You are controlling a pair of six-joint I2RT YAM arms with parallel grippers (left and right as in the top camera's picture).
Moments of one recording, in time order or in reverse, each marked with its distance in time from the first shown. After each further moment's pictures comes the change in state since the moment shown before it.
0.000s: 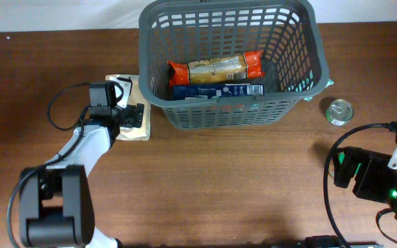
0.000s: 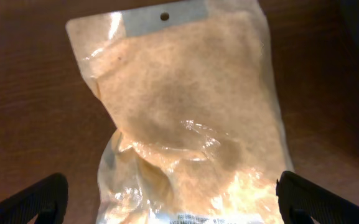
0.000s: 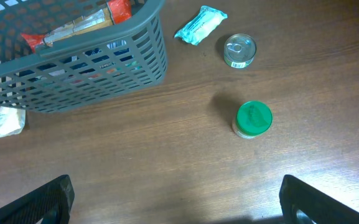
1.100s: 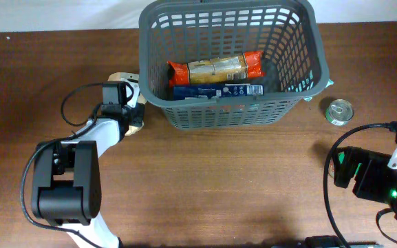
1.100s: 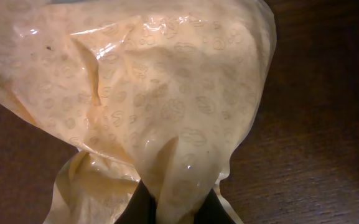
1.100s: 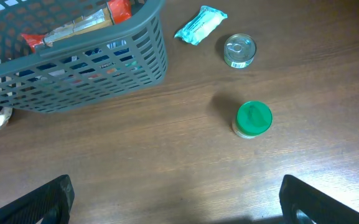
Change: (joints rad) left arm -0.035 0.163 0.047 0.066 -0.003 -0.028; right arm 0.000 0.000 0.000 0.000 0.000 0.000
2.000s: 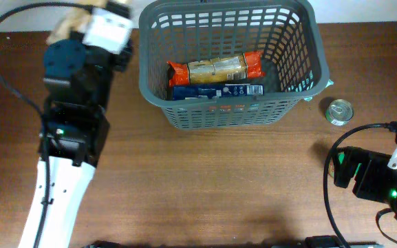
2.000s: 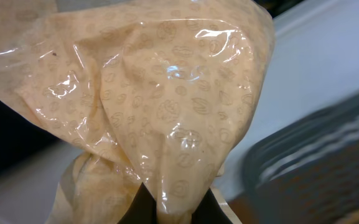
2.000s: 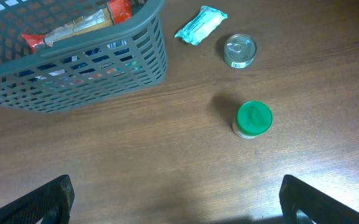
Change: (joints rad) left arm -0.184 -0.617 0.391 -0.095 -0.057 0.328; right arm 0.000 0.000 0.000 0.000 0.000 0.000
